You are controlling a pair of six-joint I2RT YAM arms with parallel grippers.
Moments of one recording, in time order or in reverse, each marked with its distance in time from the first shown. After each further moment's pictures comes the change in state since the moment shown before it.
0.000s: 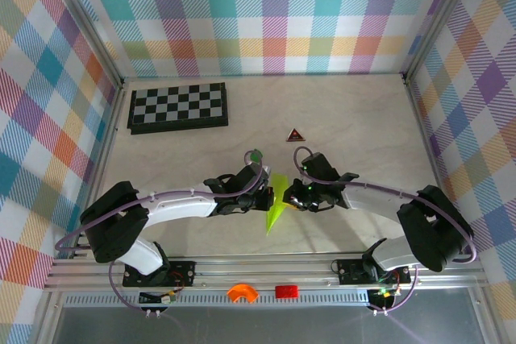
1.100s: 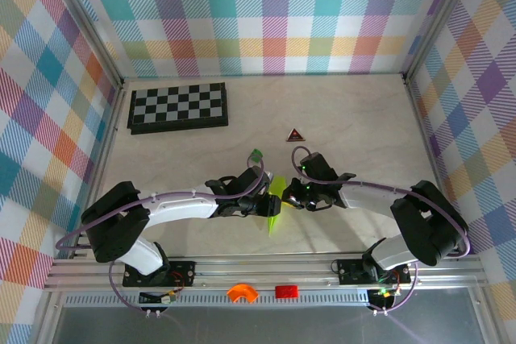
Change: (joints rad) left arm -0.019 0.006 0.000 -0.030 0.079 -0.008; right arm 0.000 0.046 -0.006 0.074 -0.008 0.001
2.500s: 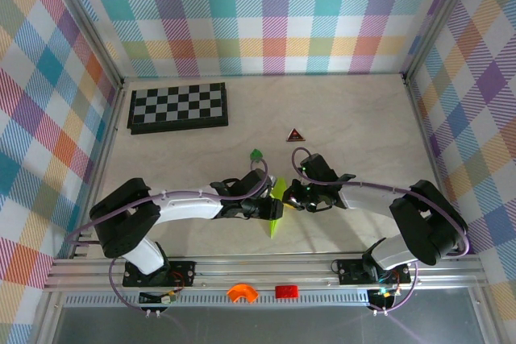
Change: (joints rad) left arm -0.006 0.065 -0.013 0.063 0.059 -0.018; right arm 0.000 0.005 -0.012 0.007 0.000 0.000
